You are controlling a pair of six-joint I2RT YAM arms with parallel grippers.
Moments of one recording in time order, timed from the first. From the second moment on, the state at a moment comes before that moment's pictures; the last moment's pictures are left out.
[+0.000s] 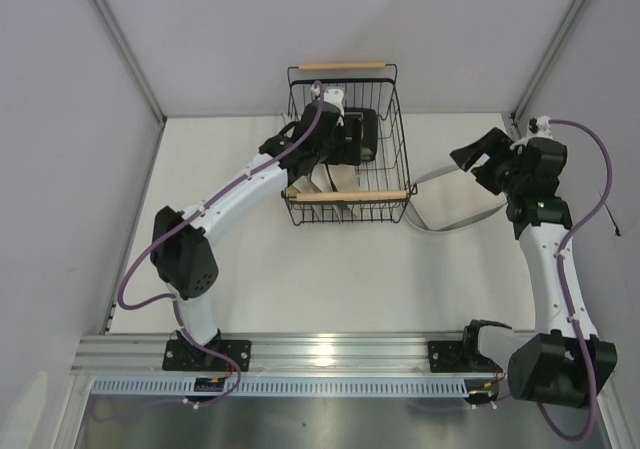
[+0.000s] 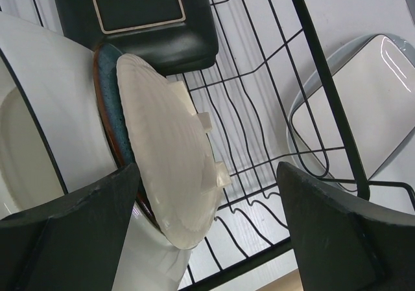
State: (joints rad) left arm -0.68 1.83 1.72 -0.46 -0.18 -0.38; right arm -0.16 1.08 1.02 -0.32 -0.35 0.62
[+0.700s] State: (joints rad) left arm -0.69 1.84 1.70 -0.41 -0.12 -0.45; right arm 0.13 1.55 1.36 -0.34 -0.47 0.48
